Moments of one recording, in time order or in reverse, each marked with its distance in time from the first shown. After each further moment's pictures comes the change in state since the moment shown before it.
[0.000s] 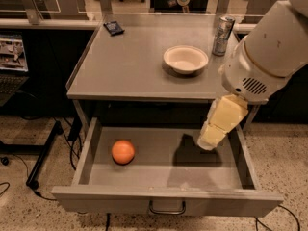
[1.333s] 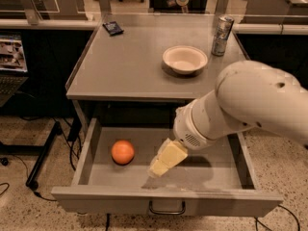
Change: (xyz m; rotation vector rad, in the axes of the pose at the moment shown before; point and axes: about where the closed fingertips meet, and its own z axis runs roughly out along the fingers) arm -0.035 0.043 0.141 -0.056 -0.226 0.081
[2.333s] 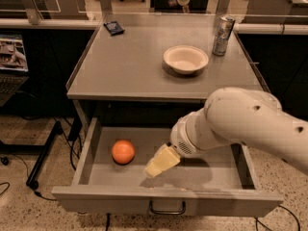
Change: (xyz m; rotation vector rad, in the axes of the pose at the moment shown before) arm 0.017 -0.009 0.045 0.048 -0.002 0.124
